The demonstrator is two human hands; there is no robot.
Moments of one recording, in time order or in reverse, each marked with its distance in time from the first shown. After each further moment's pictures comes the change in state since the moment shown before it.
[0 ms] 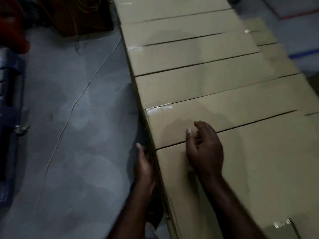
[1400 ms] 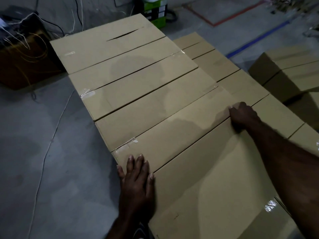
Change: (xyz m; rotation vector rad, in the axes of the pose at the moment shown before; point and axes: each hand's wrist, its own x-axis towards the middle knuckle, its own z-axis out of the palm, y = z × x) left_hand 0.025 0.008 0.016 1.394 -0.331 1.446; right_hand 0.177 0.235 -0.125 -0.538 -0.299 0.829
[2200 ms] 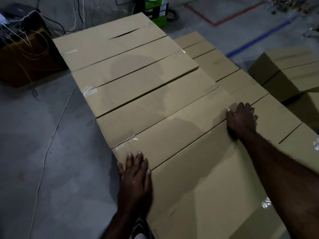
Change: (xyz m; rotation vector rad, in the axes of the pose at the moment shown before) left_hand 0.000 -0.006 -0.003 0.068 -0.007 -0.004; right_hand -0.031 0.009 0.020 -0.012 0.247 -0.142
